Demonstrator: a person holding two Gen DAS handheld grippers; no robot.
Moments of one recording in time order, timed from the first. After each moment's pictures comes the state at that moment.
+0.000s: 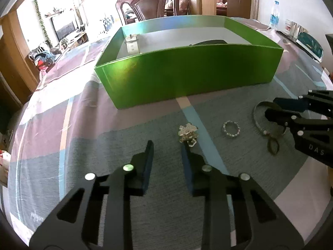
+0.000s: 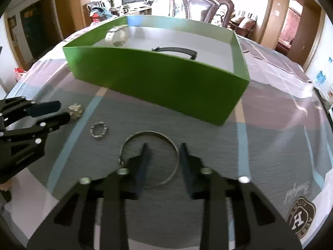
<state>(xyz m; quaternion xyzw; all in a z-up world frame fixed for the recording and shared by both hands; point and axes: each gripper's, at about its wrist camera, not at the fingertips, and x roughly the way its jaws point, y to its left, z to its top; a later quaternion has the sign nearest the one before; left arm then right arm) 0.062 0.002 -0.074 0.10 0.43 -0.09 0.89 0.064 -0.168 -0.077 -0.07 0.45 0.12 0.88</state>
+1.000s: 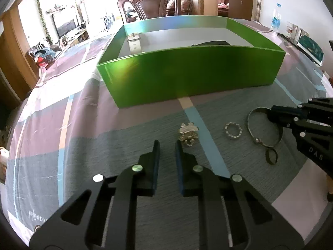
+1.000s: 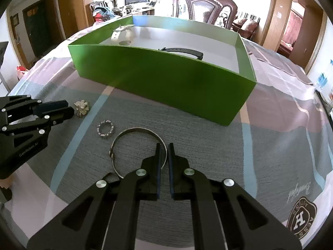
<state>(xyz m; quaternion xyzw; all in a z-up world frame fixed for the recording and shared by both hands) 0.063 0.008 -0.072 0.09 0.43 -0.09 0.89 0.063 -0.167 -0.077 -0.07 0.45 0.12 0.88</state>
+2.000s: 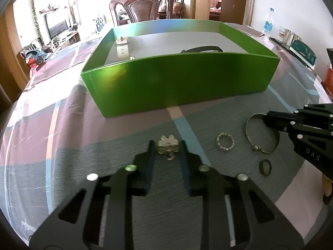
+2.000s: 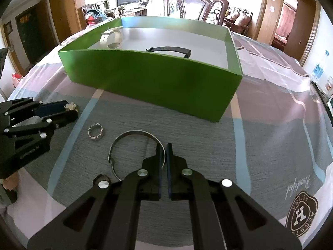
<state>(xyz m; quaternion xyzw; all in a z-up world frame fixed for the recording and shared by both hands) 0.077 -0.001 -0.078 0.08 0.42 -0.12 0.89 0.065 -0.176 -0.078 -0.06 0.45 0.10 0.89</state>
